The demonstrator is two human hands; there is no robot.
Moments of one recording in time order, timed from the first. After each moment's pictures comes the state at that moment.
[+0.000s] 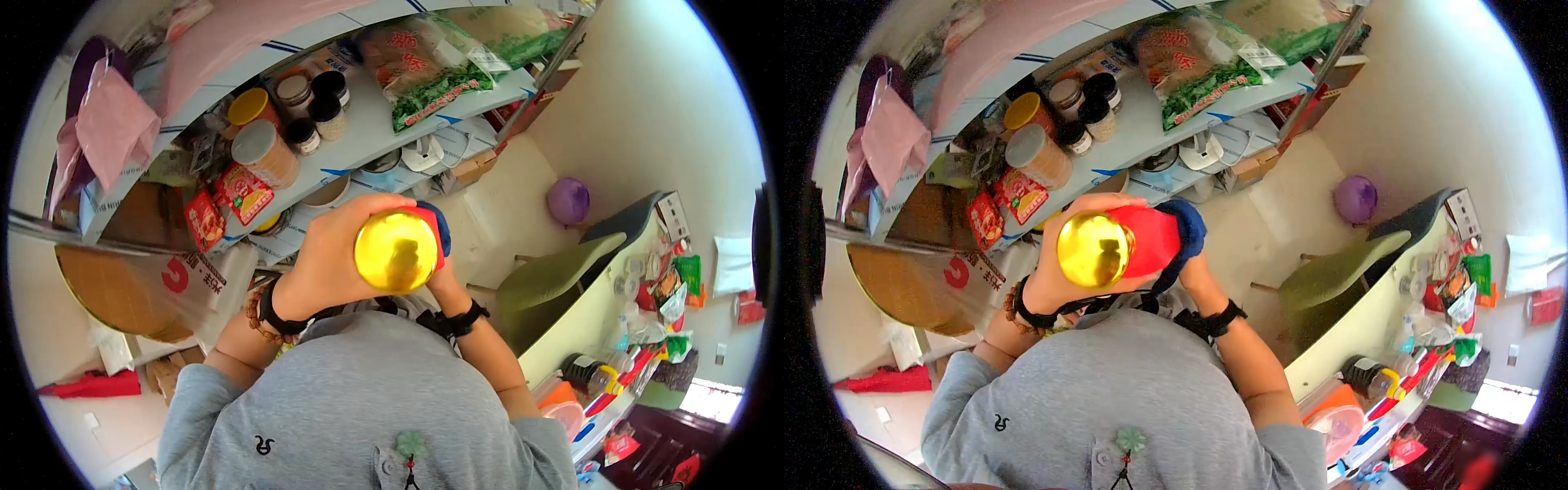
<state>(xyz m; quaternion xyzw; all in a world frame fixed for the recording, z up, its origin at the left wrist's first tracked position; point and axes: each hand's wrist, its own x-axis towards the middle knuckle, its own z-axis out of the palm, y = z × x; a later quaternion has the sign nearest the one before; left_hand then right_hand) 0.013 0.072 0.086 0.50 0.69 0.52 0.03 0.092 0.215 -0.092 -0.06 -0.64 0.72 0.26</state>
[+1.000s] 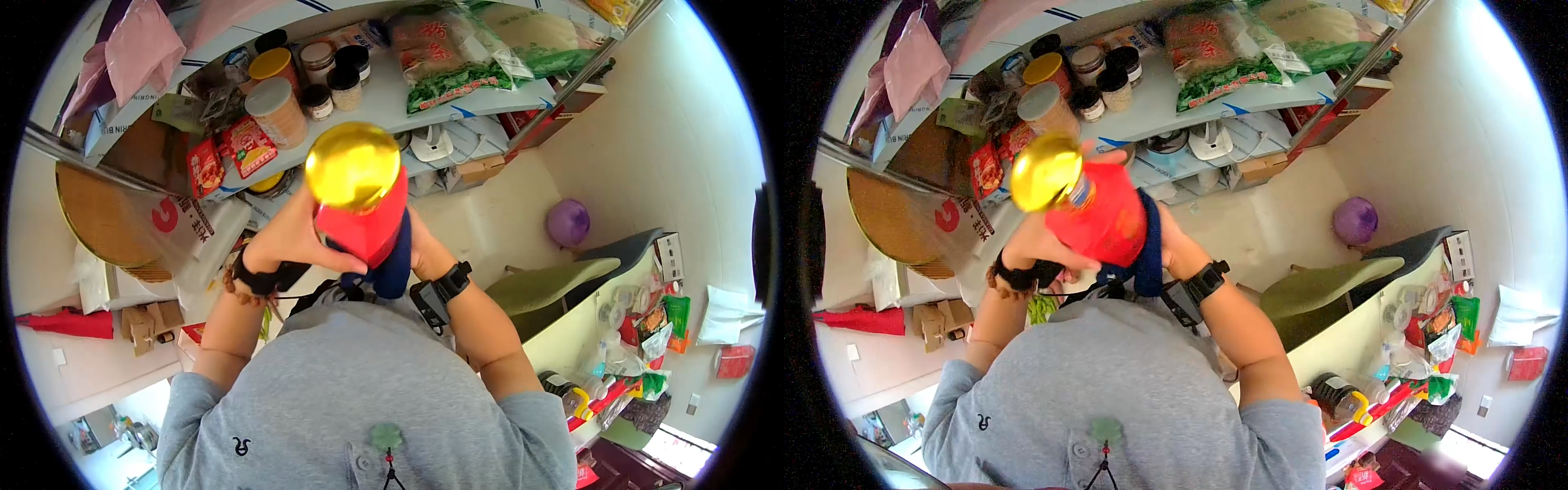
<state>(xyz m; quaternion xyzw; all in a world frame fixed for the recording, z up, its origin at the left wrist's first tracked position) 0.027 0.030 0.048 0.39 0.64 0.63 0.20 0.071 0.216 -0.077 -0.01 -0.01 0.95 -0.31</state>
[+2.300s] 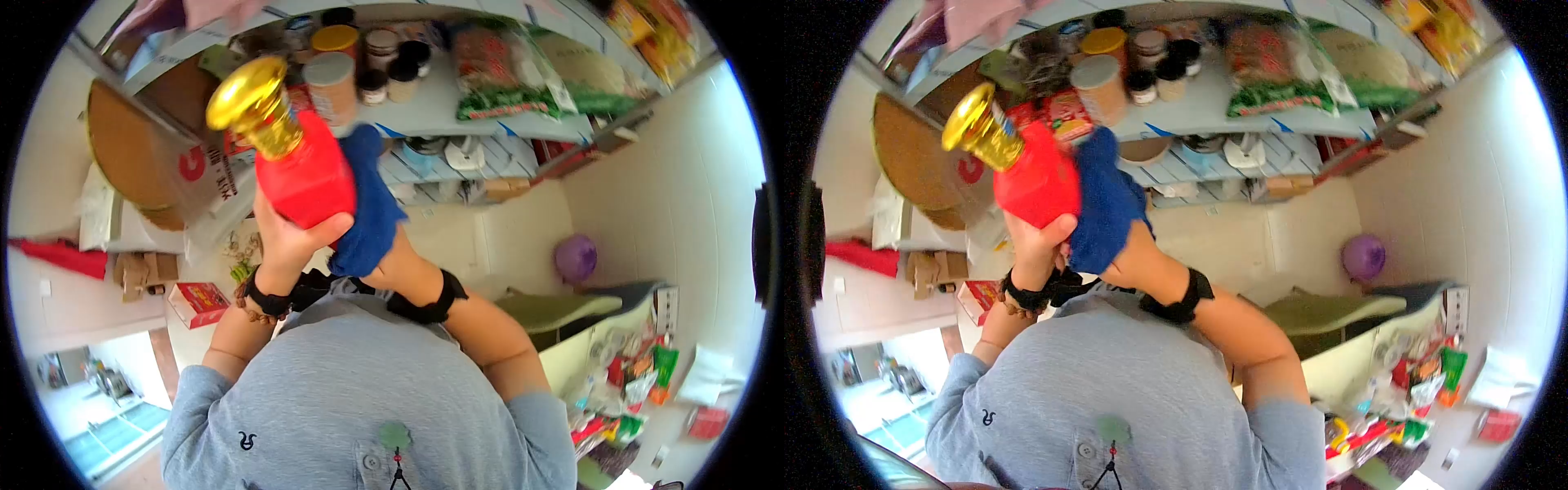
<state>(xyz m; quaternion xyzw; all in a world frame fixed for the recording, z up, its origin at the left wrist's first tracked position) 0.074 -0.011 0.045 0.17 0.65 0.72 -0.16 0.084 0.126 0.025 0.28 -0.73 0.59 0.20</state>
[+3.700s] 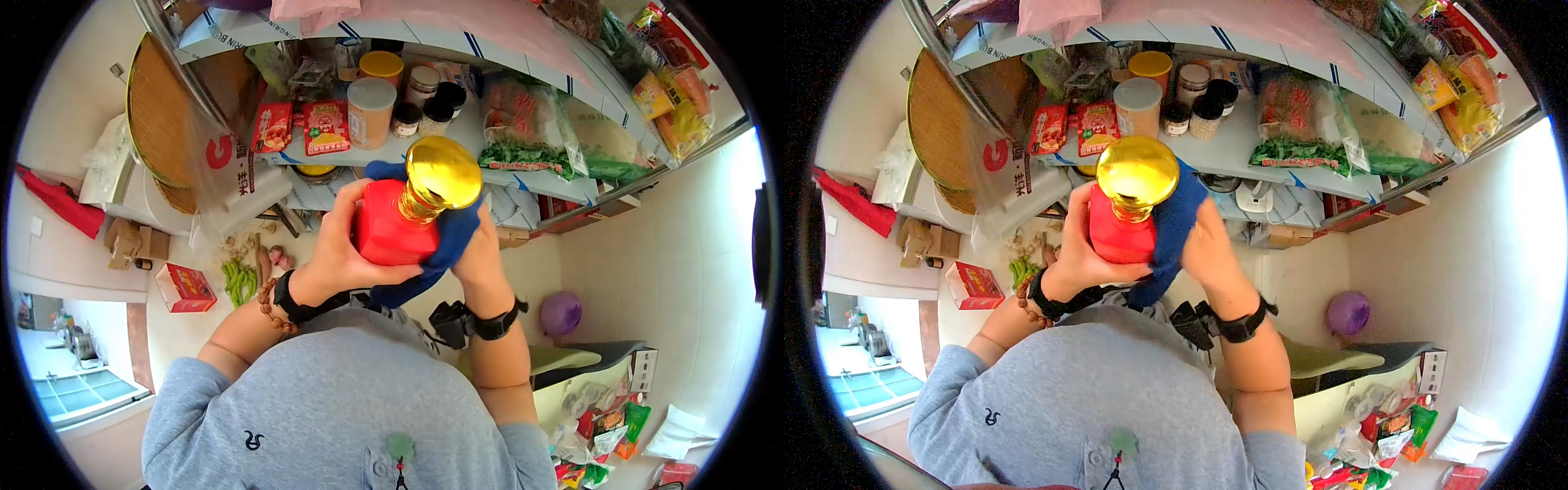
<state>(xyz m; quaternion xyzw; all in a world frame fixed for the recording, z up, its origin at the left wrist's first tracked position) 0.074 0.002 0.038 0.24 0.70 0.65 -0.16 0.062 0.174 0.060 0.20 -0.57 0.80 0.00</state>
